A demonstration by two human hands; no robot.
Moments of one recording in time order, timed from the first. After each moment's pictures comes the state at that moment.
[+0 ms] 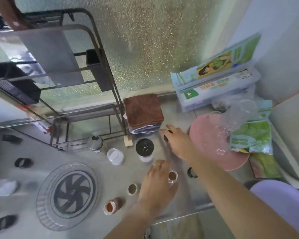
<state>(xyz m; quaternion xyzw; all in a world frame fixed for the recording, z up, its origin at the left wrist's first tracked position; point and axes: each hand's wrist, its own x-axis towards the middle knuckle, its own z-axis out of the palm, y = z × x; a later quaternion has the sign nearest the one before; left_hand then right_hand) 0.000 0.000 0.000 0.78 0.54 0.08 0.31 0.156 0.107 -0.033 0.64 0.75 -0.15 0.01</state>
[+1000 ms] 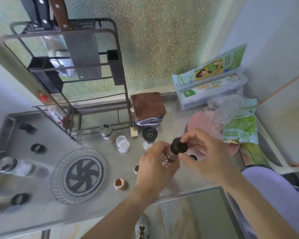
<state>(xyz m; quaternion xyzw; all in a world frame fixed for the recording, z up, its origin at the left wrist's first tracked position) -0.030 -0.037 0.075 0.69 0.55 0.33 0.33 0.136 -0.053 0.142 0.61 0.63 -0.31 -0.36</state>
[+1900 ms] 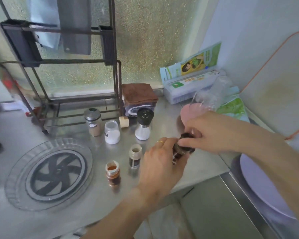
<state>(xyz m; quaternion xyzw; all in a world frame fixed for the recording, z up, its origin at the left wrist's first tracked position) -0.051 -0.085 -0.015 0.79 0.43 0.39 0.21 0.102 -0.081 0.104 0.64 0.76 -0.06 0.09</state>
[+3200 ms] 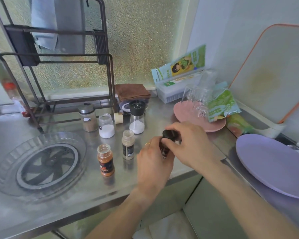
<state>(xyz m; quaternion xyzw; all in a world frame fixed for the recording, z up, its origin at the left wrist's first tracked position) -0.036 -0.113 -0.086 0.72 0.49 0.43 0.23 0.077 -0.130 -0.025 0.70 0.66 0.04 -0.28</state>
